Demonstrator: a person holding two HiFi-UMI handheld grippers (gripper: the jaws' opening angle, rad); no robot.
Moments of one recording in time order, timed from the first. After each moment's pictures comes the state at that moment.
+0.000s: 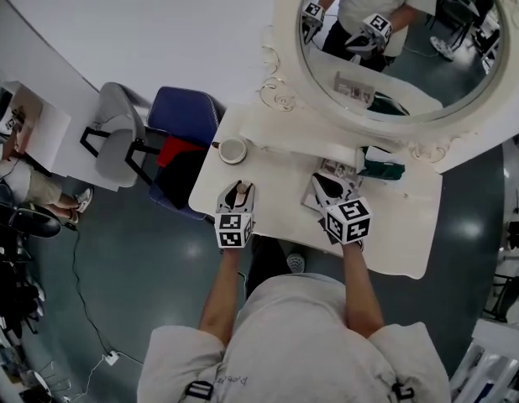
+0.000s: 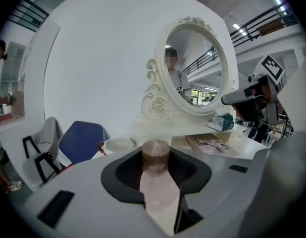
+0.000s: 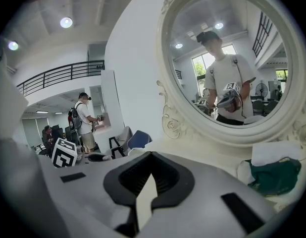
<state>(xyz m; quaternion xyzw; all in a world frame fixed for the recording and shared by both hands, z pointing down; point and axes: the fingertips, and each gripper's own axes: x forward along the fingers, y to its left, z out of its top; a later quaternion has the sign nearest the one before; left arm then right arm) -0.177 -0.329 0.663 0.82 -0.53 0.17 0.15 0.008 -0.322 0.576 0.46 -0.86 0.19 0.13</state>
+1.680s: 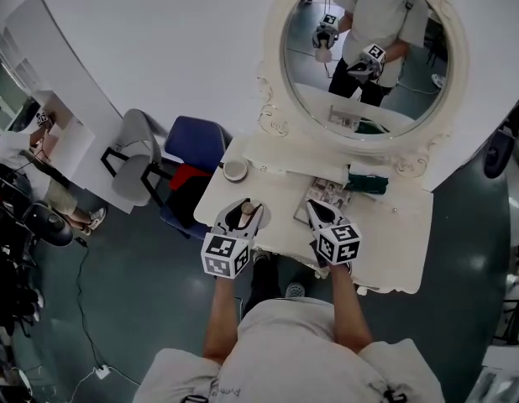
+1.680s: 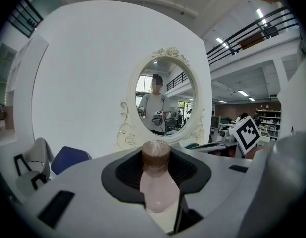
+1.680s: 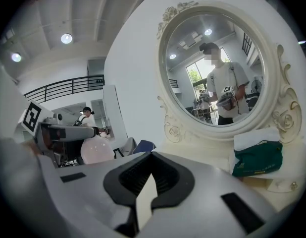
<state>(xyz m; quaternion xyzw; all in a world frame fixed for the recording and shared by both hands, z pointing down) -0.112 -0.234 0.486 0.87 -0.47 0.11 0.10 0.029 -0.256 0.547 0.47 -0.86 0.19 0.06</state>
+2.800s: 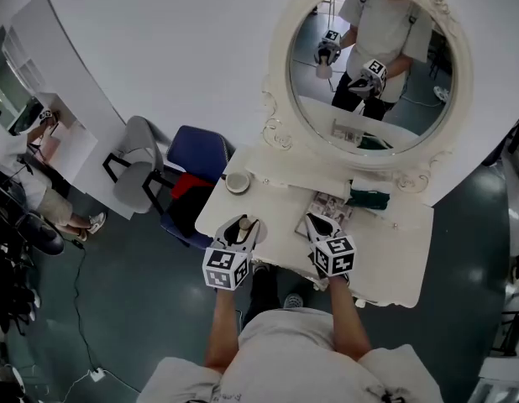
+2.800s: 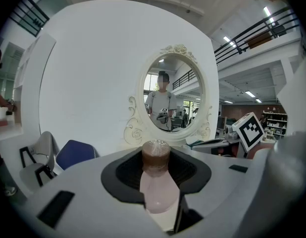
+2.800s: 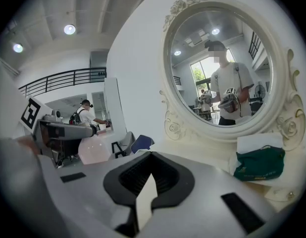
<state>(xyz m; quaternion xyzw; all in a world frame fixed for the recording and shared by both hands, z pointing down) -0.130 -0.239 0.509 0.85 -0.50 0.11 0.12 0.022 -0.265 0.561 0.47 -0.86 0.17 0.10</state>
